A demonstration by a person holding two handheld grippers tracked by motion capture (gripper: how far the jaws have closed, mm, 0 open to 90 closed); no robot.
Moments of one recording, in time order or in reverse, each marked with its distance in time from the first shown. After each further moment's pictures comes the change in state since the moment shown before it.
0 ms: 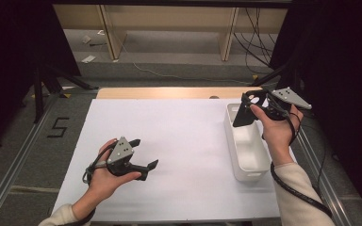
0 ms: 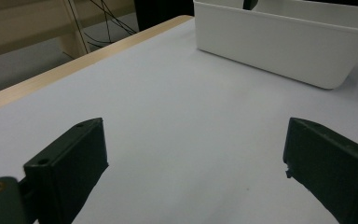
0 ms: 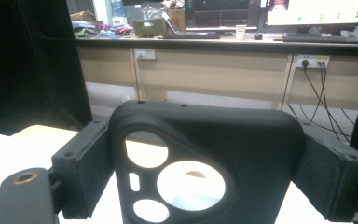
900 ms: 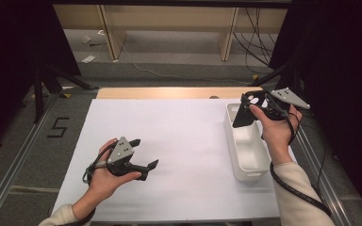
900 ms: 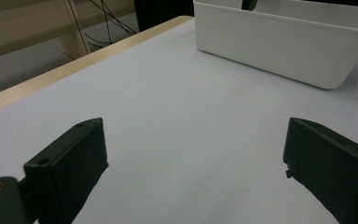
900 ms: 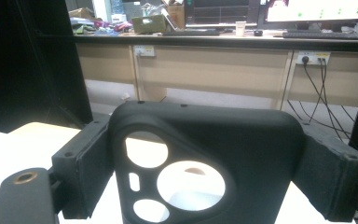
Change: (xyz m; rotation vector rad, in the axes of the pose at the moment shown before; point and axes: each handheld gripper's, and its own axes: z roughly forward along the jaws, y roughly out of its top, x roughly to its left) left arm -0.001 0.000 0.000 -0.004 -0.001 -0.001; right arm -0.002 -0.004 0.004 0.011 -0.002 0.001
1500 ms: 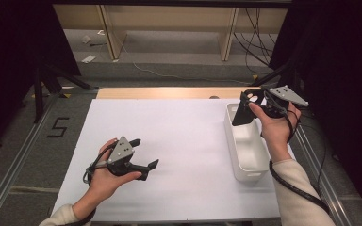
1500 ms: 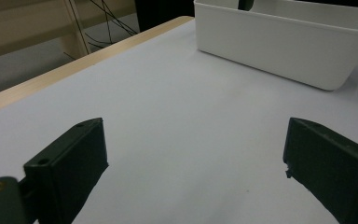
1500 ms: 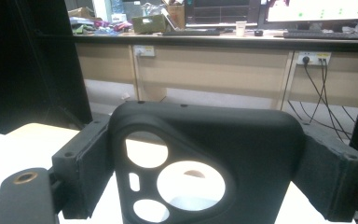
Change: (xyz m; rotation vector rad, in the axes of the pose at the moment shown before) left arm 0.000 0.001 0.000 0.000 0.005 0.004; right arm -0.001 0.002 0.007 0.003 0.002 0.001
